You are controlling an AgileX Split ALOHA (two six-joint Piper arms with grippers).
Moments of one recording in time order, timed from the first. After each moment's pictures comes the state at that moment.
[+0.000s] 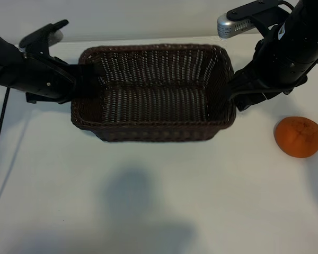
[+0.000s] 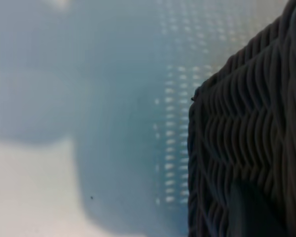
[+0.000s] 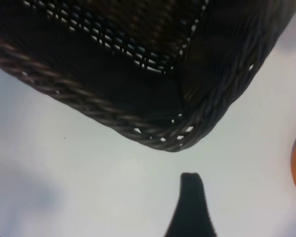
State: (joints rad) left arm -0.14 1.78 -1.04 -0.72 0.44 0.29; right arm 0.33 1.62 -1.35 0.10 1.10 -0.02
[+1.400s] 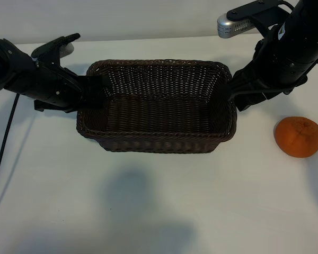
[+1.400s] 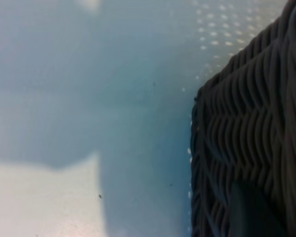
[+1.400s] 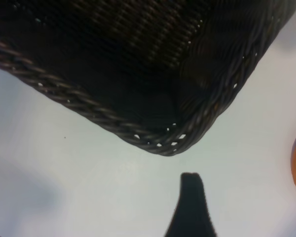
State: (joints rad) left arm -0.15 1.85 -1.05 -0.72 0.43 0.31; right arm 0.33 1.62 -1.35 0.10 1.10 -0.02
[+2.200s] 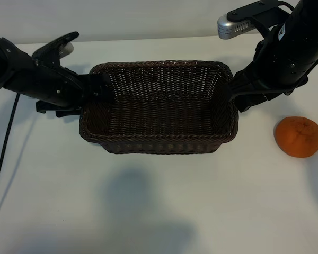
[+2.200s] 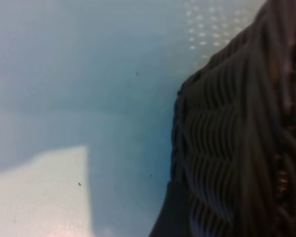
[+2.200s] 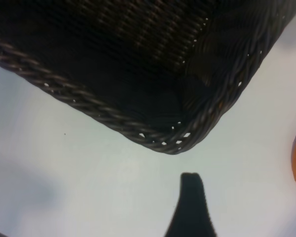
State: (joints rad) left arm -0.15 1.83 -1.05 -0.74 0.46 0.28; right arm 0.33 1.62 -1.35 0.10 1.11 -0.02
